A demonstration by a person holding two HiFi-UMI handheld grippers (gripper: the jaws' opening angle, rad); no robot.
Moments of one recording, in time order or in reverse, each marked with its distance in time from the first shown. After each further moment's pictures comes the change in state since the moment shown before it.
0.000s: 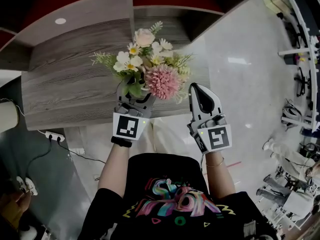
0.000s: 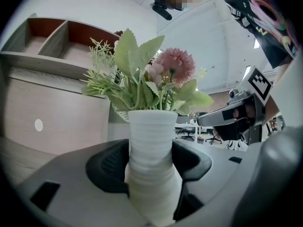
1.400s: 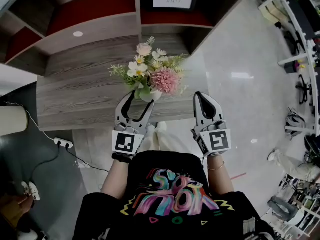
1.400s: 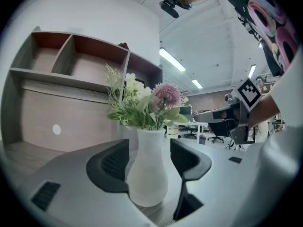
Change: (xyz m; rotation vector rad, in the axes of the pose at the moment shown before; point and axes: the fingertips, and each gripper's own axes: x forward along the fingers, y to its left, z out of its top) left arm -0.061 -0.009 0.032 -0.036 0.042 0.048; right arm -0.036 -0.006 0.033 -0.025 -0.046 -0.047
